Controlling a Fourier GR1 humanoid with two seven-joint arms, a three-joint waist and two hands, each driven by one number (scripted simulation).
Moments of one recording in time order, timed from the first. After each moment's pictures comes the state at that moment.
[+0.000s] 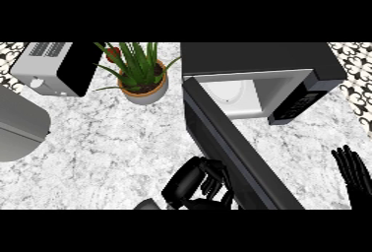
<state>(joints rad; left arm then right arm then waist) -0.26 0.00 -0.75 -1.28 -0.11 0.18 -0.22 0.17 -0.27 -0.24 -1.23 0.00 0.36 -0.85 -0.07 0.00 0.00</state>
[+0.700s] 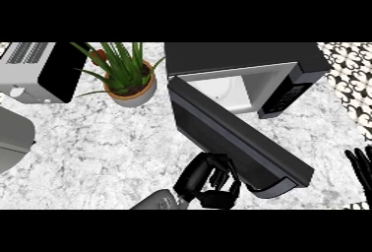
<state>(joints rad) -0.46 0.01 -0.94 -1.03 0.22 0.43 -0.36 0.30 -0.34 -0.17 -1.63 -0.21 0.46 -0.68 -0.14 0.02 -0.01</state>
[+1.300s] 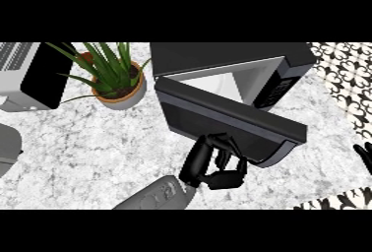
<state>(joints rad) -0.58 0.00 -0.95 -1.04 0.46 0.63 -0.42 0.30 -0.45 -0.16 -1.78 -0.31 0.51 -0.57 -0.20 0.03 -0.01</state>
